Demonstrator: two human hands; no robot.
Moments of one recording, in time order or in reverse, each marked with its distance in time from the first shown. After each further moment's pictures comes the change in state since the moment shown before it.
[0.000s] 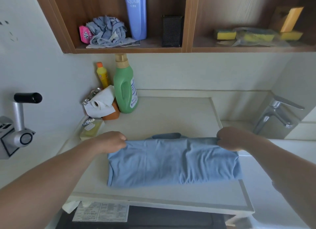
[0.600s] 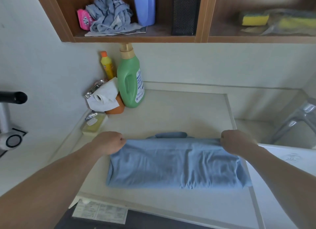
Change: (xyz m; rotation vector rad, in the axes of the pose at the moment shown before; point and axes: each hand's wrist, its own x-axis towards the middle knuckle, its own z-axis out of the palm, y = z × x) left_hand 0.038 -0.016 0.022 0.208 0.152 -0.165; right_hand 0.071 -0.005 0.032 0.079 0.057 0.125
